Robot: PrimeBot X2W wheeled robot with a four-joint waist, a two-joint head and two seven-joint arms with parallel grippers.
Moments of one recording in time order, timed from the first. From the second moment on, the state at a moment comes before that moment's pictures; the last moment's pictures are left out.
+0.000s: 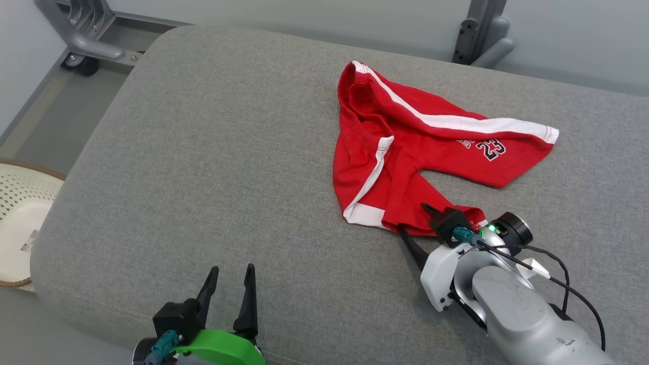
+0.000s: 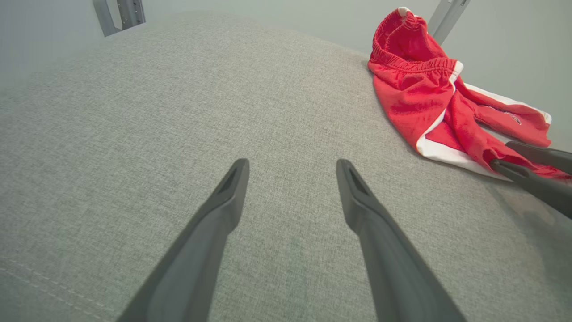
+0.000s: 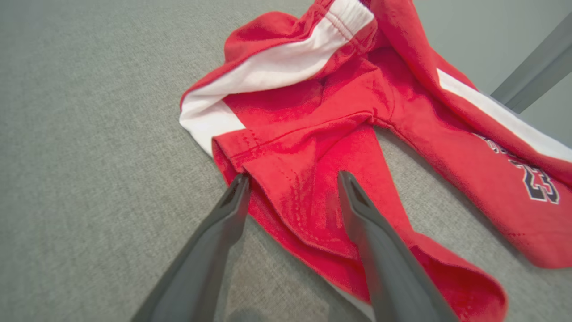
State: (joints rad) left arm -0.05 0.05 -0.28 0.37 -0.39 0.00 -0.26; right arm -0.58 -0.12 0.56 0.92 0.11 0.13 -0.26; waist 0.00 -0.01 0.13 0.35
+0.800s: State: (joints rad) left arm -0.07 0.05 -0.29 0.35 -0.41 0.00 -0.26; right arm -0.63 -0.22 0.04 0.91 0.15 0.13 -0.26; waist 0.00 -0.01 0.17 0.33
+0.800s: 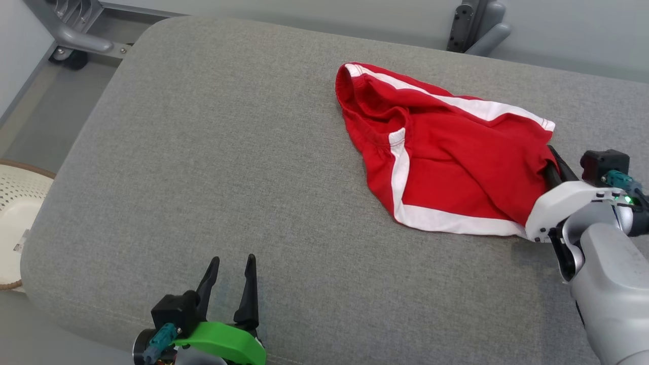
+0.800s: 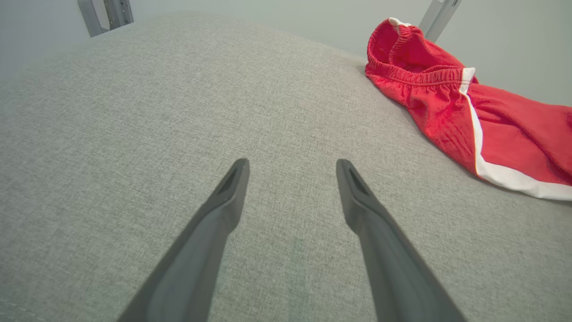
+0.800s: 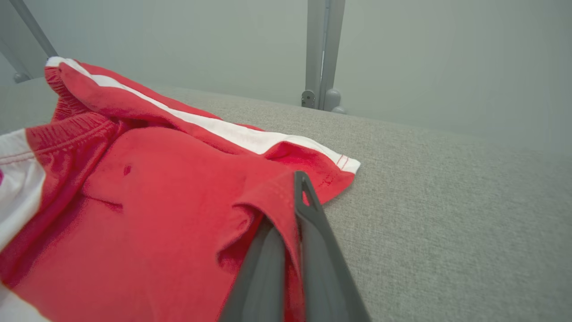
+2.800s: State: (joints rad) left arm 0.09 0.05 -0.10 0.26 -0.21 0.00 -0.26; right arm -0.02 -0.05 -0.06 0.35 0.15 0.13 -0.26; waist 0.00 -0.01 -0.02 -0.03
